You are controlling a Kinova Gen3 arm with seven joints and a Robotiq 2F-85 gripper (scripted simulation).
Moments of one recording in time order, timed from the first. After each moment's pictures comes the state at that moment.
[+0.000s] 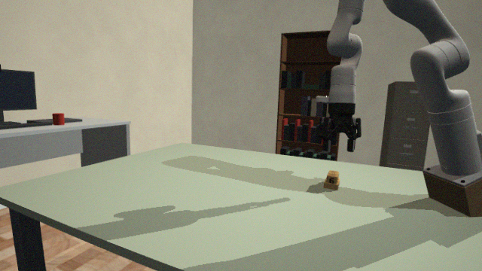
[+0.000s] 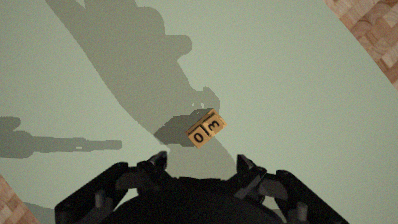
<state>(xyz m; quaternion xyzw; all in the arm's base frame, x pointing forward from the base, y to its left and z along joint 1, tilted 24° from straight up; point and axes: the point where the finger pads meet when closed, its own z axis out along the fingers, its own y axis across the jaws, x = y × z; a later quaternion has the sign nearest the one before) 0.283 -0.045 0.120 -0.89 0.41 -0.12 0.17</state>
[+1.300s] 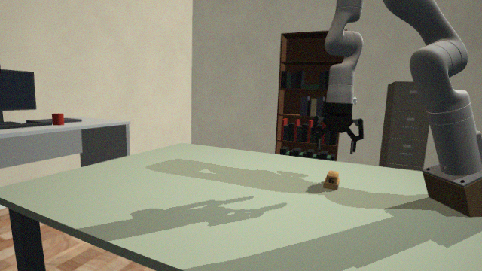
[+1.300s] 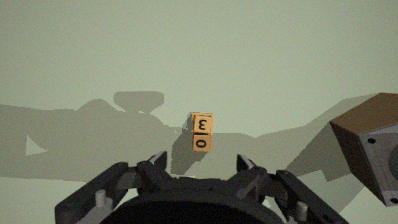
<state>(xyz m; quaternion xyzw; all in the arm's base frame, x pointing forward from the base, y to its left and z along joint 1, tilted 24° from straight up) 0.292 -0.044 0.125 -0.65 0.73 -0.07 0.20</state>
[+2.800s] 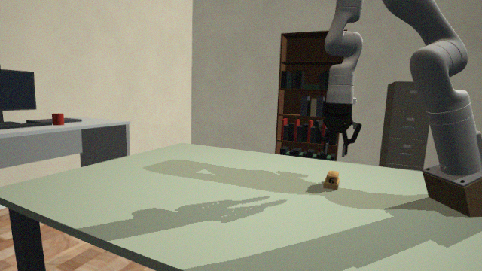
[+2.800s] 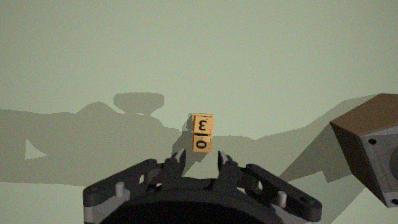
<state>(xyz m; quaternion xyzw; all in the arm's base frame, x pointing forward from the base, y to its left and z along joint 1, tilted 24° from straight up) 0.293 -0.045 0.124 -0.65 0.73 -0.07 0.20</state>
